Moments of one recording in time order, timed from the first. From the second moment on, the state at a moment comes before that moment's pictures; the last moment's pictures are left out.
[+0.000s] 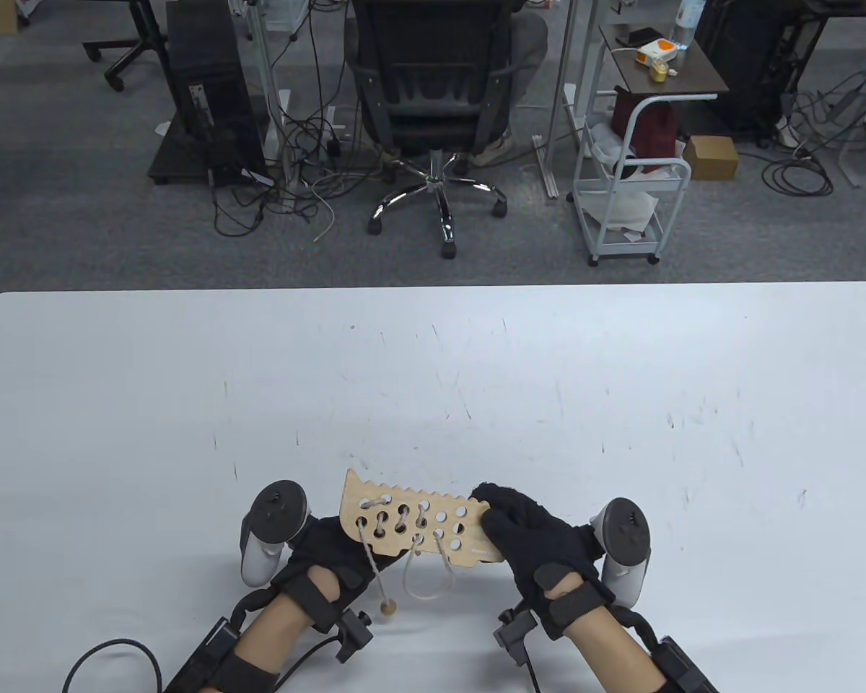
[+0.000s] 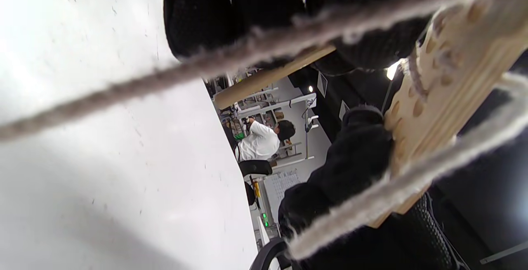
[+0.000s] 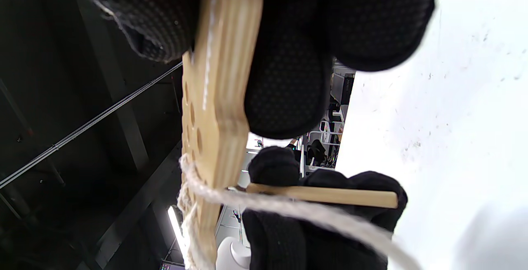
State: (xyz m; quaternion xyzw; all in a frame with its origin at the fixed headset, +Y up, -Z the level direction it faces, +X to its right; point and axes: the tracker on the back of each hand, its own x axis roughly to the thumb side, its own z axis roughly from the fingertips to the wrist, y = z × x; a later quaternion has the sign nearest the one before) left_hand -0.189 -0.742 -0.318 -0.14 -0.21 0.59 0.76; right_hand 0.119 -0.727 -0.291 0.13 0.02 0.67 0.73
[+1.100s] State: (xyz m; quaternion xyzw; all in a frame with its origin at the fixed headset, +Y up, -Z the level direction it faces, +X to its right) left_hand -0.268 -0.733 -0.341 -0.02 -0.08 0.67 0.74; right_hand 0.153 -0.730 -0.309 0.07 -0.01 0.67 0.74
